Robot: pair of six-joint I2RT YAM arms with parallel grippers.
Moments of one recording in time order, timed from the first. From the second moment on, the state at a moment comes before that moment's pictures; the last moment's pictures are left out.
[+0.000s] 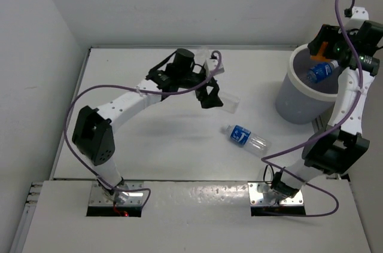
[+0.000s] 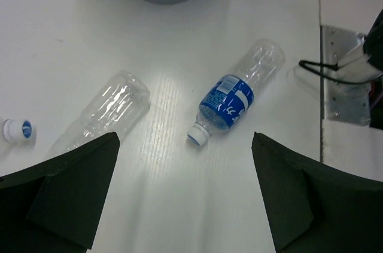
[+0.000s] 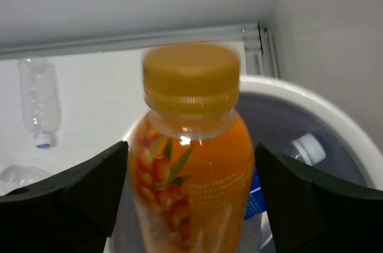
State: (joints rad) left arm -0.65 1.68 1.48 -0.25 0.72 0.19; right arm -0.49 1.56 1.67 -0.49 -0.44 -0.09
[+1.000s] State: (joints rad) left arm -0.98 2.31 1.74 -0.31 0.65 0.80; right arm -0.56 1.19 1.51 -0.72 -0.72 -0.07
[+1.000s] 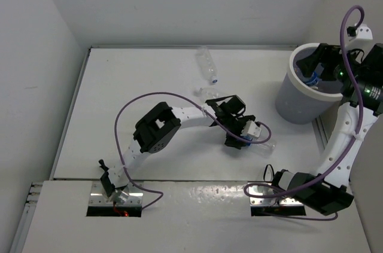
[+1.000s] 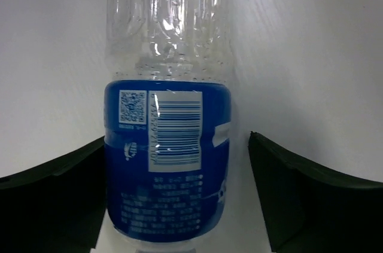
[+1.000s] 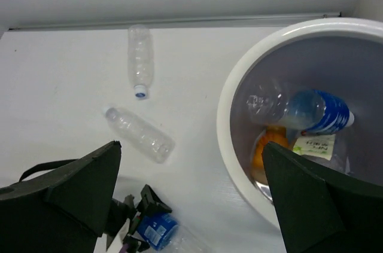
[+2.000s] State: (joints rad) left arm -0.61 1.62 1.33 0.25 0.78 -0.37; right arm -0.11 1.14 1.34 -0.38 -0.99 0.42
